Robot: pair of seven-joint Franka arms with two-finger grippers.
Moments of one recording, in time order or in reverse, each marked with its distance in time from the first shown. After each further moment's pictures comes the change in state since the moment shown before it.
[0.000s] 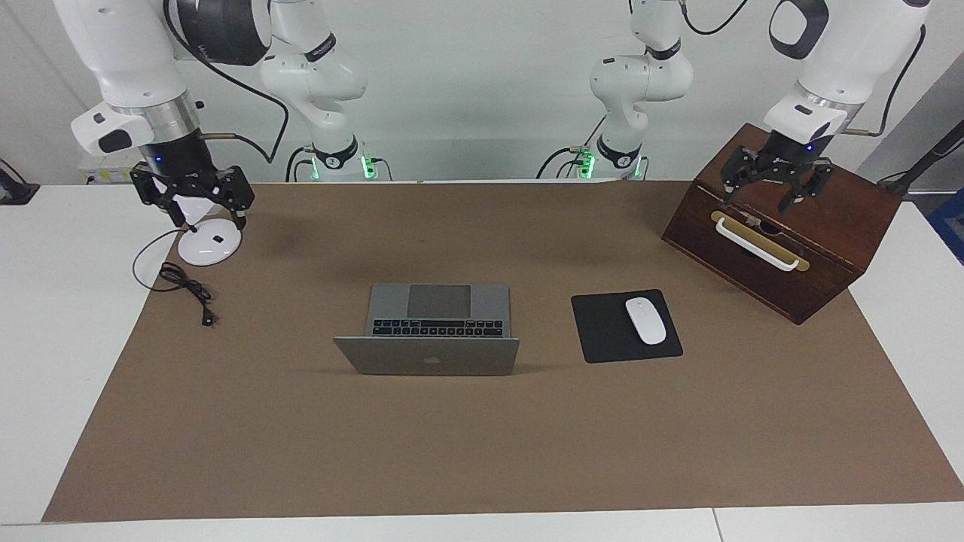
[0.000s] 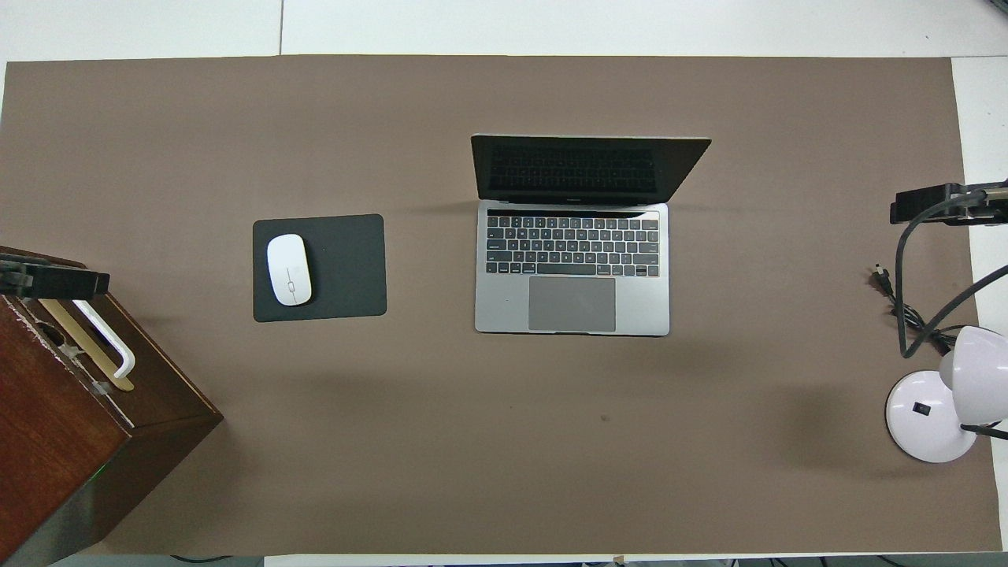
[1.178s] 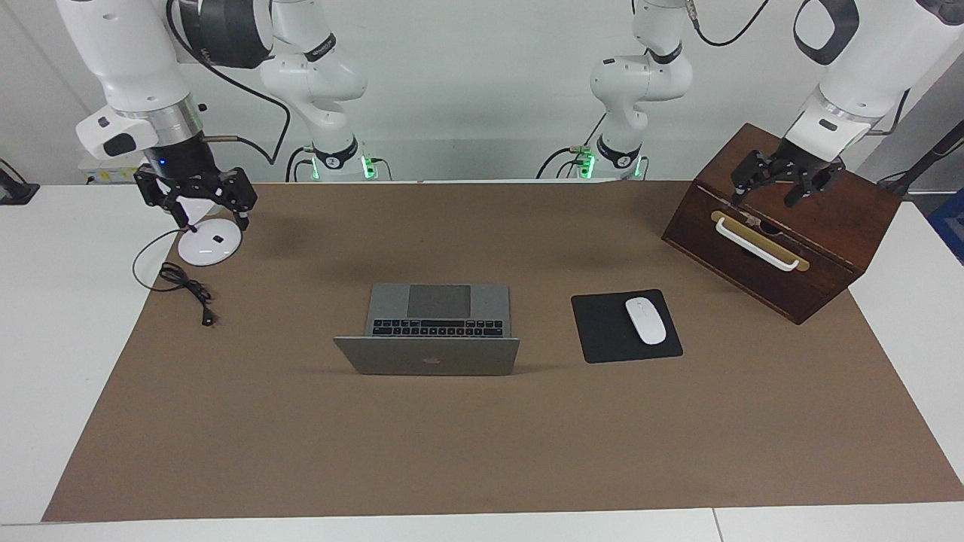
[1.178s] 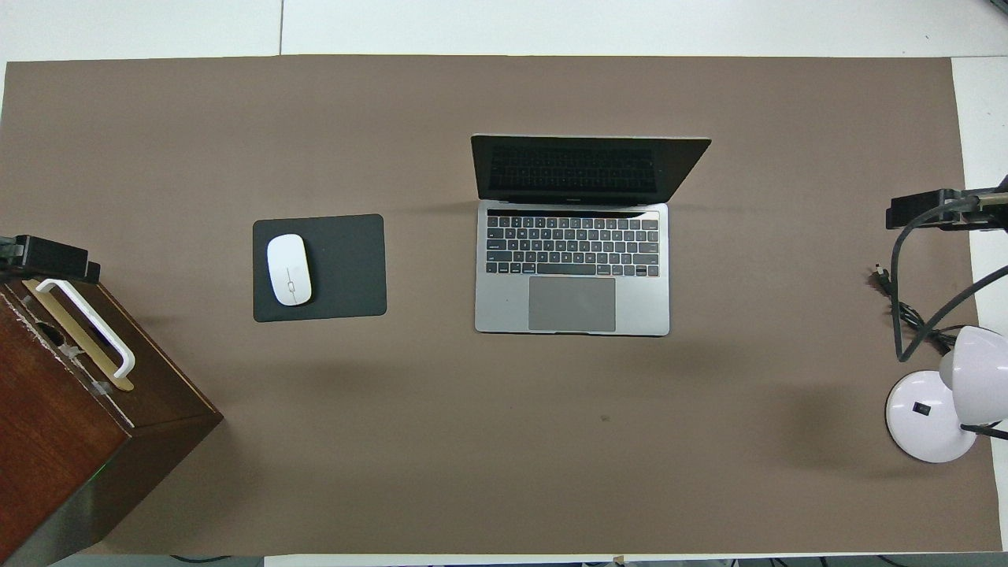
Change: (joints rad) left arm 0.016 0.123 -0.007 0.164 0.004 -0.154 -0.120; right arm 0.001 -0.006 0.001 -0.017 0.000 0.000 0.000
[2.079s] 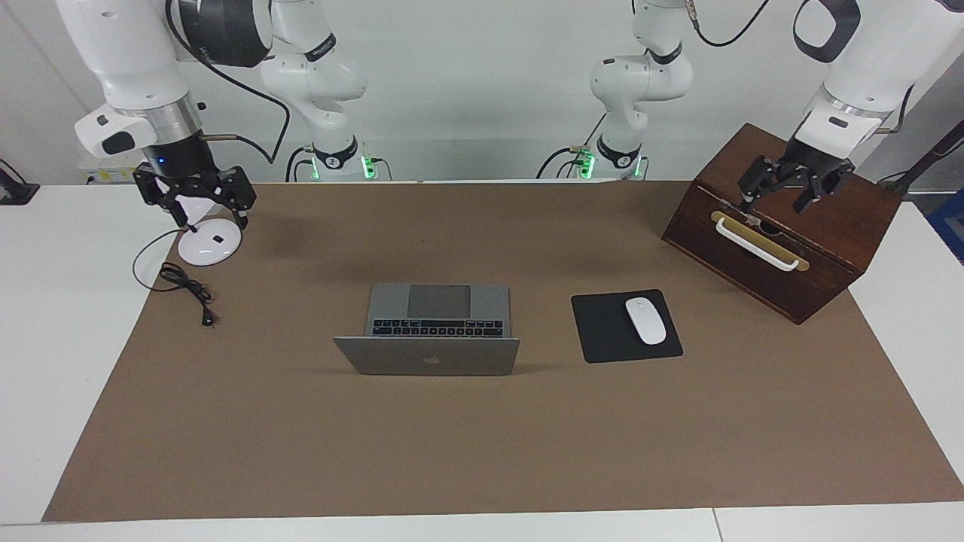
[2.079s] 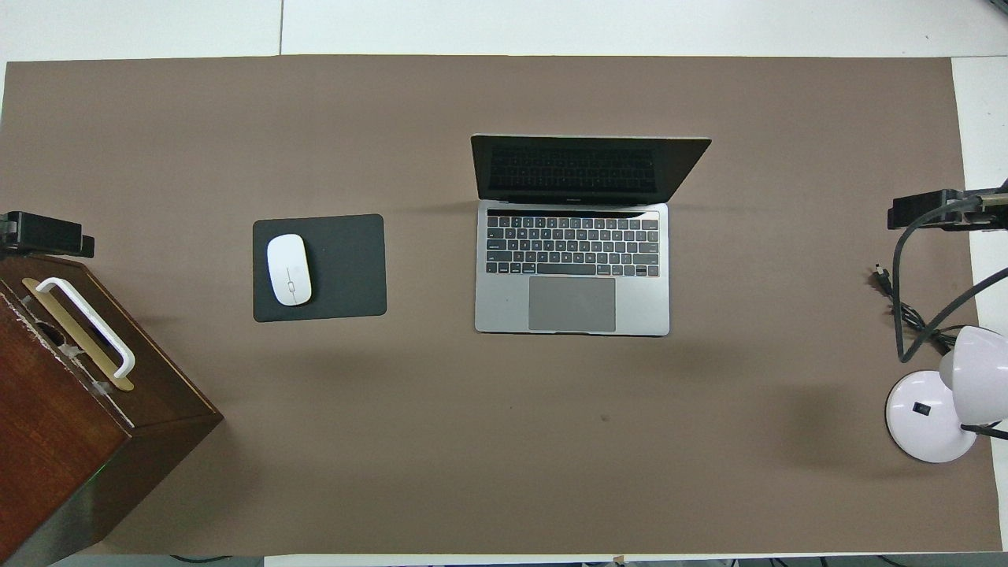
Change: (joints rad) left arm 0.000 0.004 0.001 0.002 0.000 0.080 -0.032; right arm 0.000 -0.002 0.000 -0.001 0.000 -0.002 0.000
